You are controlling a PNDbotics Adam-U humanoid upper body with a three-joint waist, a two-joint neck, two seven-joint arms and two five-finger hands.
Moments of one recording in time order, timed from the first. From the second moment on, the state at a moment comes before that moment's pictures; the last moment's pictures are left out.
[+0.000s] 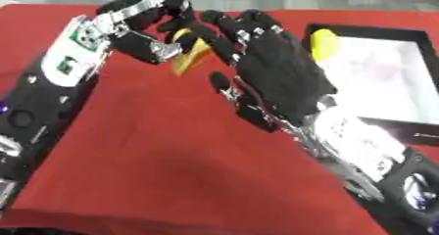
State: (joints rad) left arm -0.96 0.25 -0.27 -1.21 -0.03 -0.44 -0.68; right arm -0.63 -0.49 0.64 -1.99 1.12 0.13 -0.04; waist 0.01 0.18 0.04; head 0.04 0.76
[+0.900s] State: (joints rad) left arm -0.96 0.29 -0.31 -1.26 0.04 -0.40 -0.72; right arm -0.63 -0.49 0.64 -1.99 1.12 0.15 -0.02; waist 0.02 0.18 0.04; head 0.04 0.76
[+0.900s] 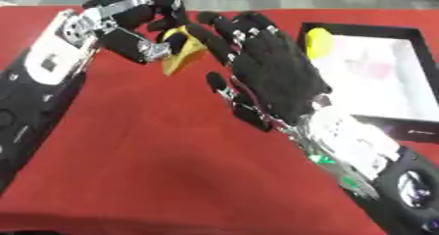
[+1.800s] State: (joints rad) left arm -0.97 0.26 -0.35 -1.26 0.05 -0.39 -0.72; right arm -0.64 -0.48 0.64 -1.99 1.12 0.14 -0.02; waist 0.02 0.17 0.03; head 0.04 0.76
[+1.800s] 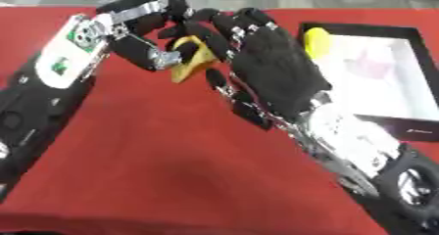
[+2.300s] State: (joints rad) left arm -0.98 0.26 -0.37 -1.28 0.06 -0.39 -0.72; right arm -0.63 -0.48 0.64 -1.99 1.12 0.16 -0.02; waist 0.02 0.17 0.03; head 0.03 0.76
